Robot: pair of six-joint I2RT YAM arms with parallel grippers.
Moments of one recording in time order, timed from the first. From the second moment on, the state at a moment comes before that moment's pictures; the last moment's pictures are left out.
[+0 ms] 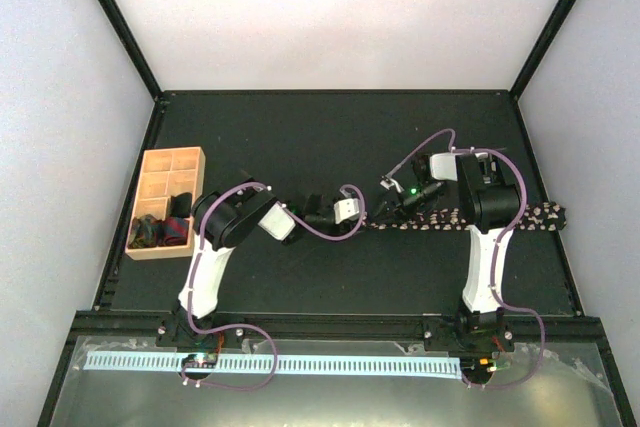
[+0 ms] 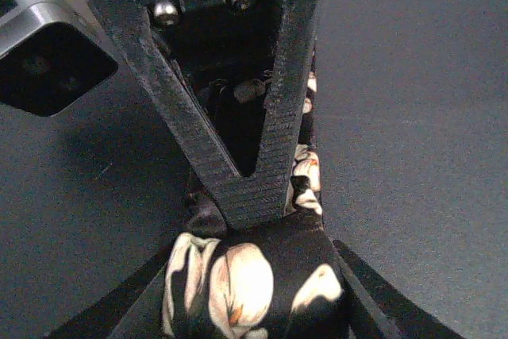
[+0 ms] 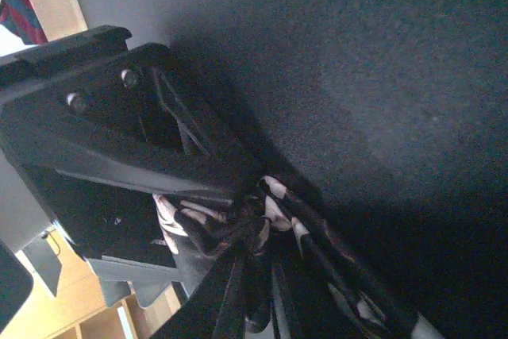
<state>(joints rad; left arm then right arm) -0.70 2.17 0.85 0.84 0.68 0.31 0.18 2.14 1.22 -0.89 -1.00 -0.10</state>
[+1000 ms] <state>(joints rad) -0.74 2.00 0.94 0.29 0.50 0.45 0.27 2.06 1.26 -0.87 -0.84 -0.05</state>
